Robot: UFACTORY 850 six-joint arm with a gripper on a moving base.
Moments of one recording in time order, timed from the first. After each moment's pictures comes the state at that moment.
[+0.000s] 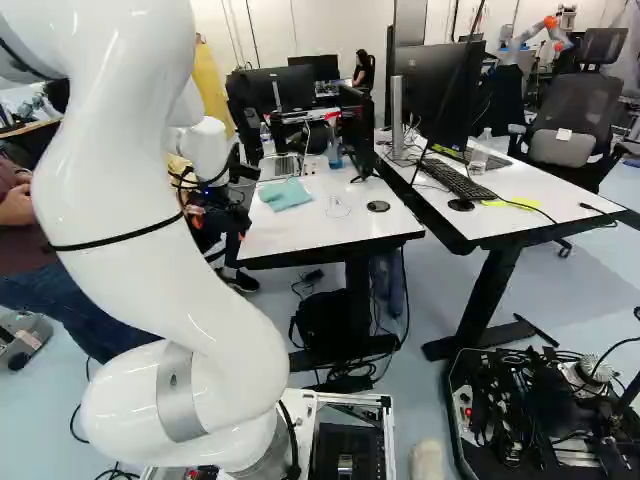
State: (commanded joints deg) arm 21.3 -15.8 -56.4 31.5 -28.9 0.0
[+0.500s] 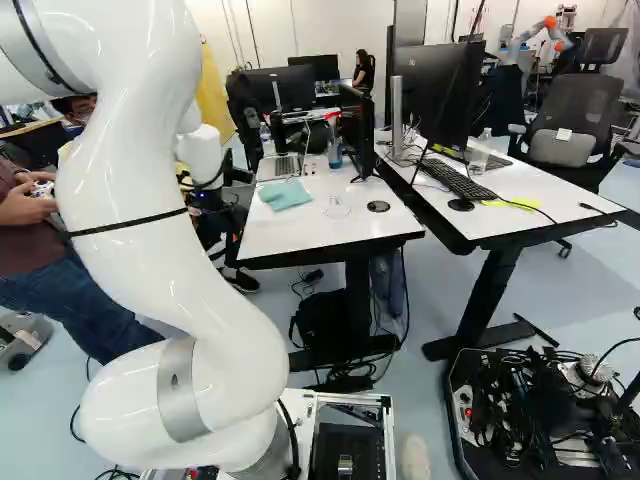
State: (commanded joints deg) arm 24.8 -21.0 -61.0 31.6 -29.0 0.0
